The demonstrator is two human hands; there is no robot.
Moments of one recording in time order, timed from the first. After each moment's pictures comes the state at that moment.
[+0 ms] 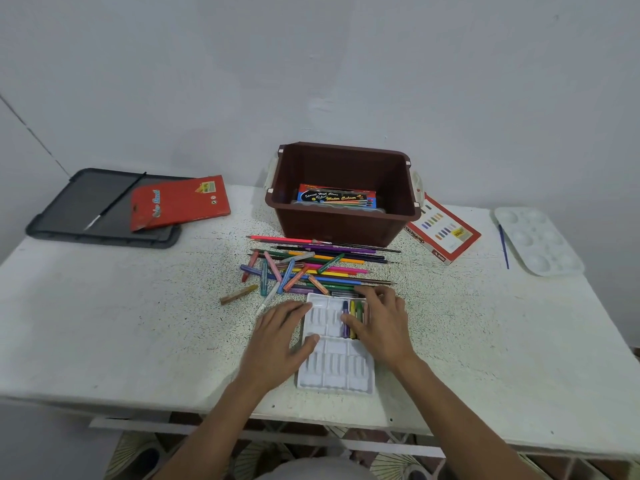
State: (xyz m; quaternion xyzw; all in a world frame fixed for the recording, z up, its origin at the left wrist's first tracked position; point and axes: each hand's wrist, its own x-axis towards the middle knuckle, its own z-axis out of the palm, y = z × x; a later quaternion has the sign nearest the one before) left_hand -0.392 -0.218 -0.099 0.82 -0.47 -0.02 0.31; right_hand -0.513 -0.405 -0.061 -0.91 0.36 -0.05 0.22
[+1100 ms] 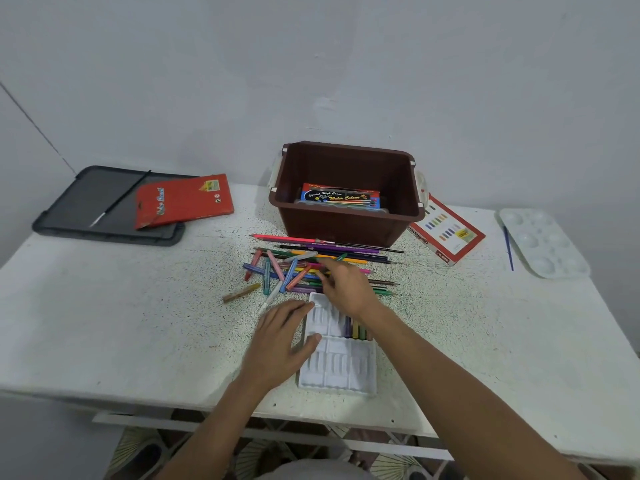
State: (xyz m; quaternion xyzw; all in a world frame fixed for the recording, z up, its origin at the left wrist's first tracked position) left_hand -0.391 -0.218 -0.100 0.82 -0.48 -0.02 0.31; right_hand -0.428 -0.408 -0.034 -0.95 0.18 -0.07 0.25
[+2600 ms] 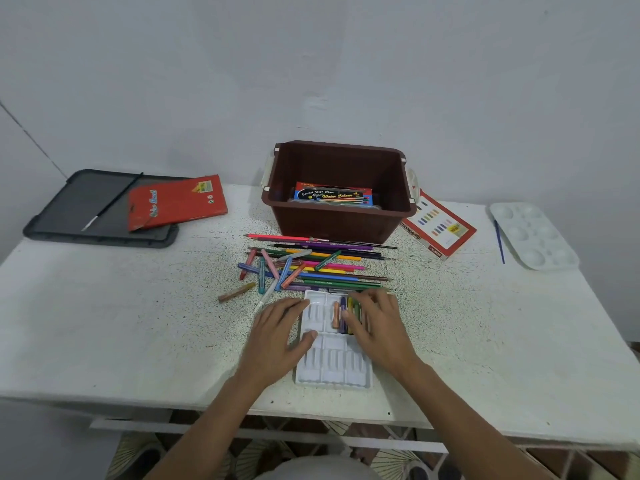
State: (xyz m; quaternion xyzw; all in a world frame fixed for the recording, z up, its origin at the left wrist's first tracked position) left_hand -0.391 -0.218 -0.099 0.82 -0.47 -0.02 0.31; right_hand -0.532 -0.401 -0.068 -0.93 0.24 -0.16 0.24
